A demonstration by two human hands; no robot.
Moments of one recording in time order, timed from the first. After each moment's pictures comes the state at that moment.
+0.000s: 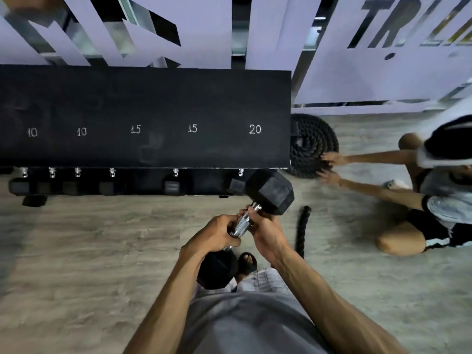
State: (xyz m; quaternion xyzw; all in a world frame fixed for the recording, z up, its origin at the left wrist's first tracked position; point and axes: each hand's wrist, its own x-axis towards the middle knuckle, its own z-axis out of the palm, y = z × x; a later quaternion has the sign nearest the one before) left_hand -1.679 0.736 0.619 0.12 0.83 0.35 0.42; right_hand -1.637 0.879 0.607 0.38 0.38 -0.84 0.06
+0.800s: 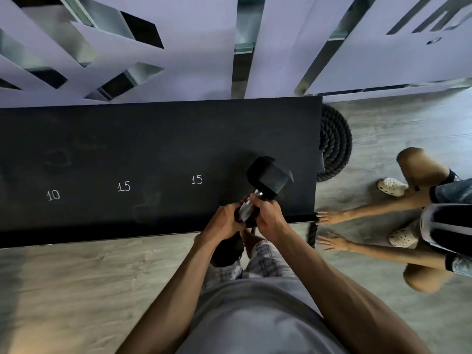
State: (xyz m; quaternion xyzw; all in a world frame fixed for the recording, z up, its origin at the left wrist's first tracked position) left_hand -1.994 0.763 0.552 0.07 0.82 0.34 0.46; right_hand -1.962 0.895 0.550 0.51 0.35 -0.77 0.12
